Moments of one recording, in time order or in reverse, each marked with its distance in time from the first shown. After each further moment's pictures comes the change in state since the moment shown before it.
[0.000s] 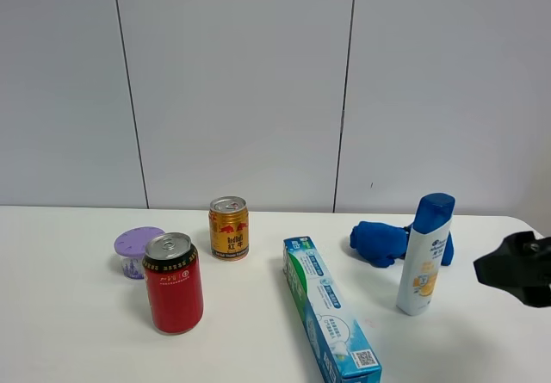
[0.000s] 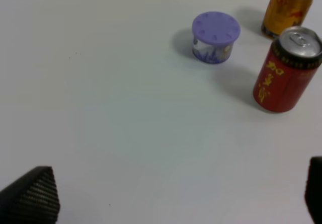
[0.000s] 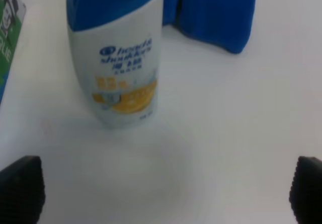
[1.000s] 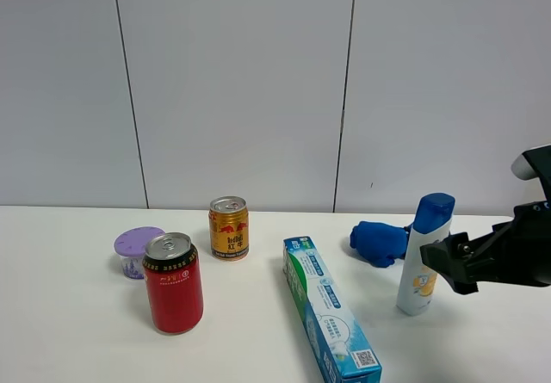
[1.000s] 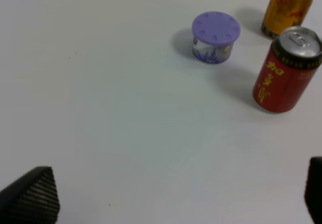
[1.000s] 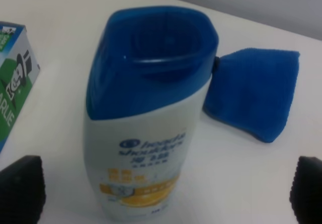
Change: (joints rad) left arm 0.000 0.000 0.000 0.001 0.000 0.000; right arm 0.000 0.361 0.000 -0.098 -0.545 -0.010
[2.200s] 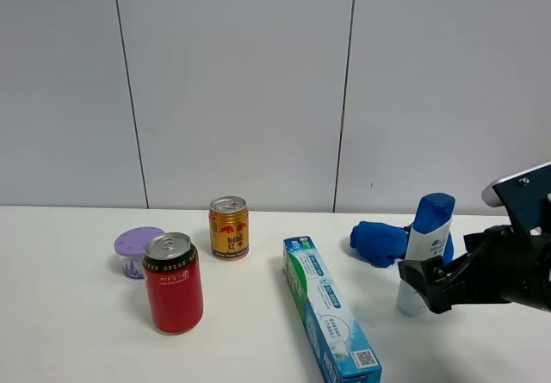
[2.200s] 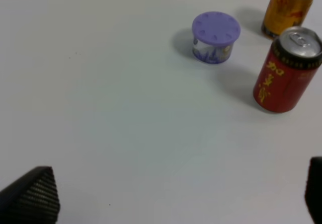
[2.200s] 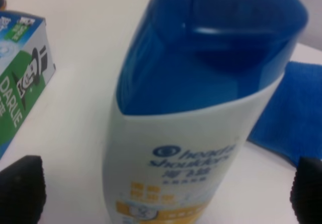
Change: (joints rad) left arm 0.000 0.000 0.000 0.000 0.000 0.000; right arm 0.005 0.256 -0.004 -0.036 -0.314 -0.063
